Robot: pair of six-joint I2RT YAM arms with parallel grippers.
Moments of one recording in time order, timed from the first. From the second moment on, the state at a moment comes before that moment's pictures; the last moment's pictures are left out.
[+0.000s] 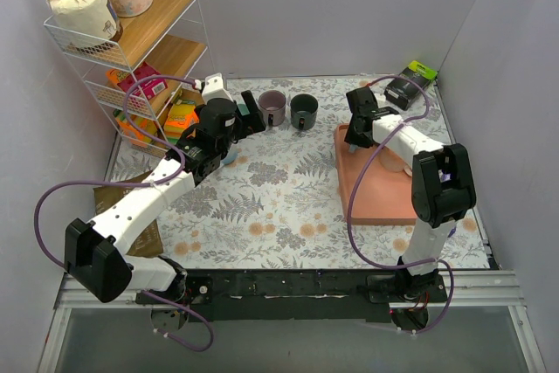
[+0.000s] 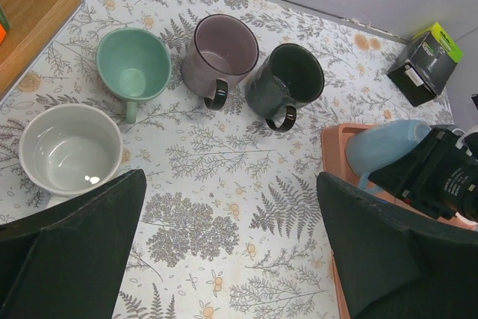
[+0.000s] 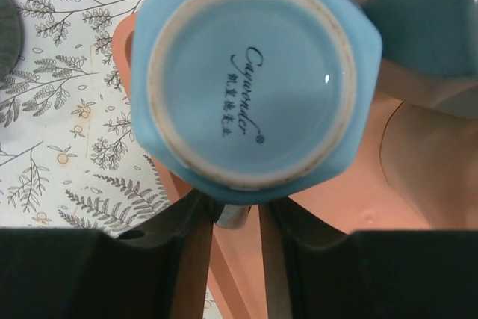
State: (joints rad) left arm -0.60 1.31 1.15 -0.21 -0.40 -0.59; right arm 0.33 1.82 1.35 -0.54 0.28 0.55
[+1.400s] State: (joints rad) left arm -0.60 1.31 1.14 -0.11 -0.11 -0.59; right arm 0.37 1.48 1.35 -0.45 -0.12 0.59
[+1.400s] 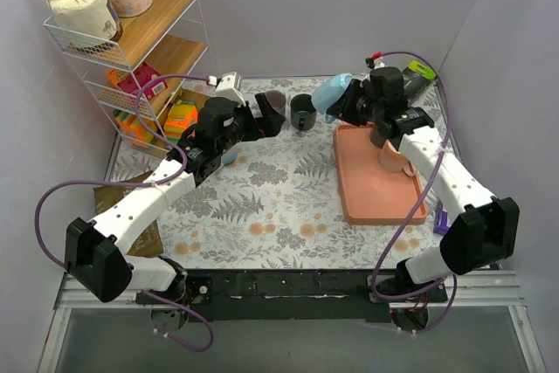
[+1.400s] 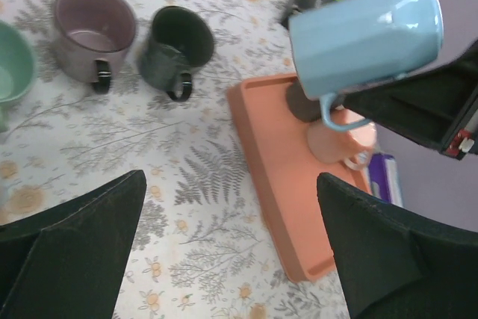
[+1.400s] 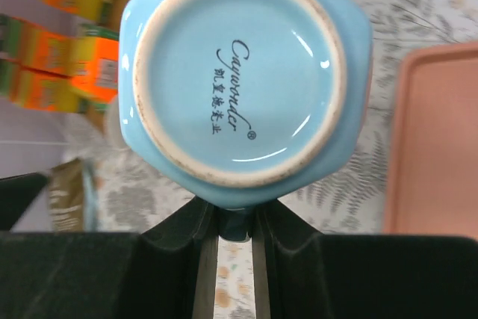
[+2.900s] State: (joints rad) left arm -0.60 1.37 1.27 0.37 0.51 -1.03; right arm 0.37 1.34 1.10 0.79 -0.80 1.30
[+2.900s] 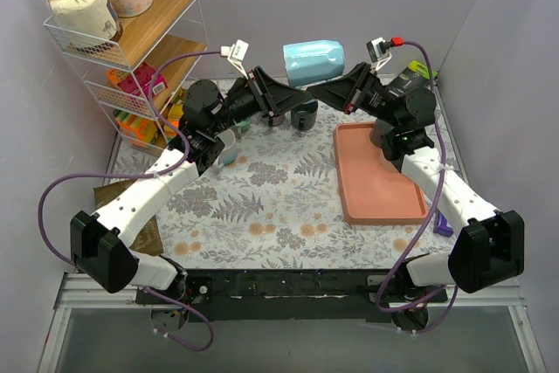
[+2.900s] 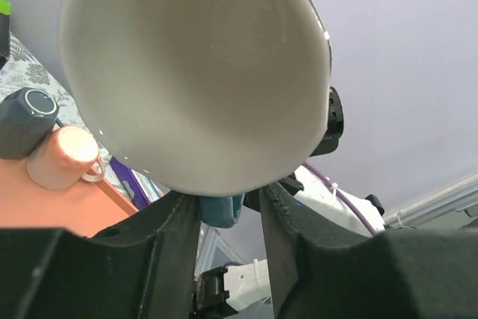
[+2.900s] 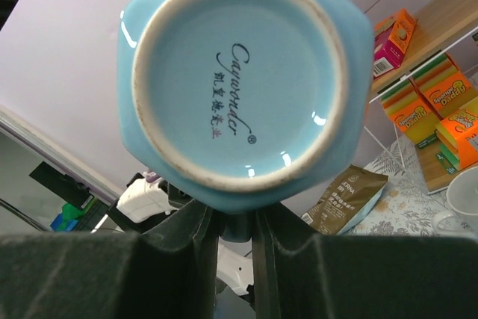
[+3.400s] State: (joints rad) left arm -0.59 1.37 1.27 0.40 0.59 -0.97; right arm 0.37 1.34 1.09 0.83 -0.81 1.34
